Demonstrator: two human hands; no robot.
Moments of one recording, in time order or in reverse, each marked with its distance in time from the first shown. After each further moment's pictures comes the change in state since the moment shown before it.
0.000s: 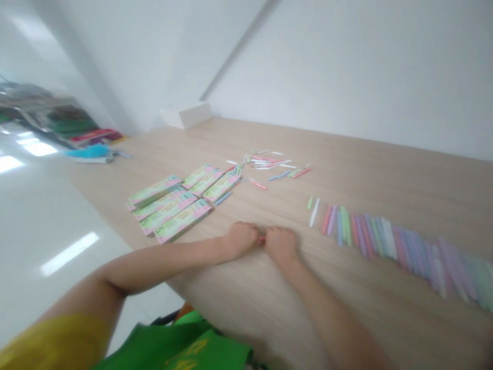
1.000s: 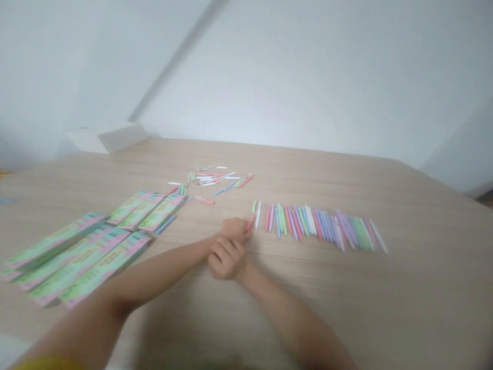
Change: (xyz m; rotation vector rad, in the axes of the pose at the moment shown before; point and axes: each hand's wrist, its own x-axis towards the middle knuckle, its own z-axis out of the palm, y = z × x) left_hand 0.116 0.079 -0.001 -0.070 0.104 -0.162; right_hand -0.016 0.010 0.021 0.024 1.050 -0.490
